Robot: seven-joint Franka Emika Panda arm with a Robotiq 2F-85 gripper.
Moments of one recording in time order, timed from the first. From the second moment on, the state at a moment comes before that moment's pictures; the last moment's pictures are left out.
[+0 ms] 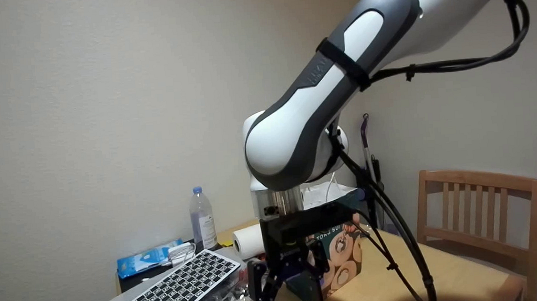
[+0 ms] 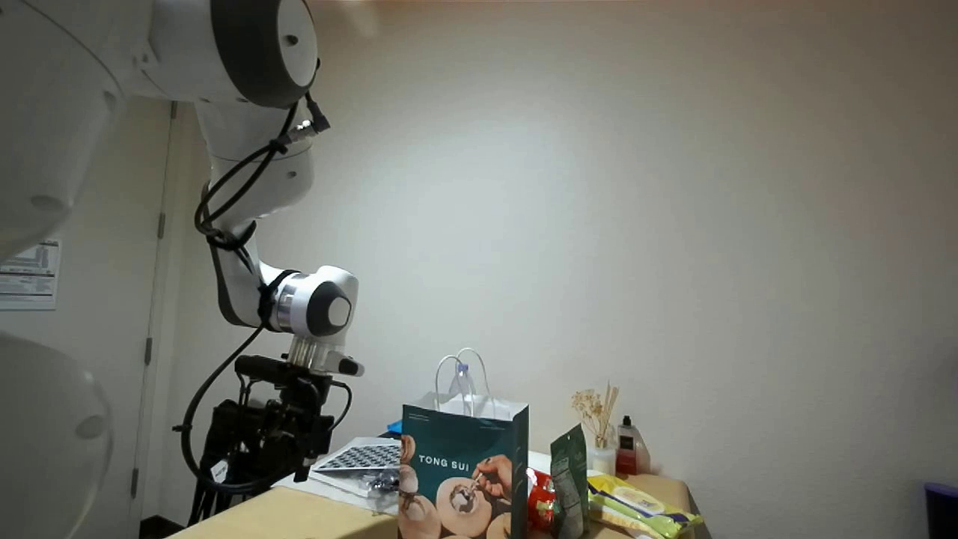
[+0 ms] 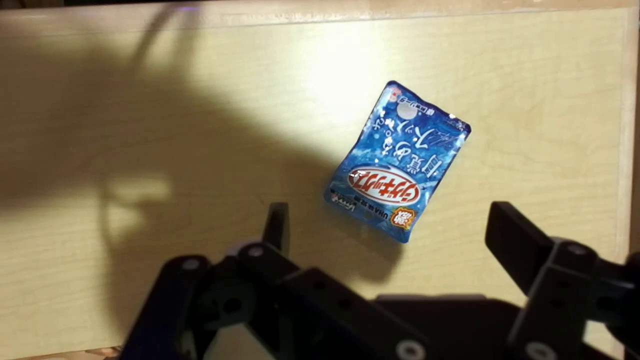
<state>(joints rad) 0.25 0.27 0.18 -2.12 0.14 2.22 0.44</state>
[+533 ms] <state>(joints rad) 0.25 0.33 0.18 -2.10 0.14 2.18 0.35</state>
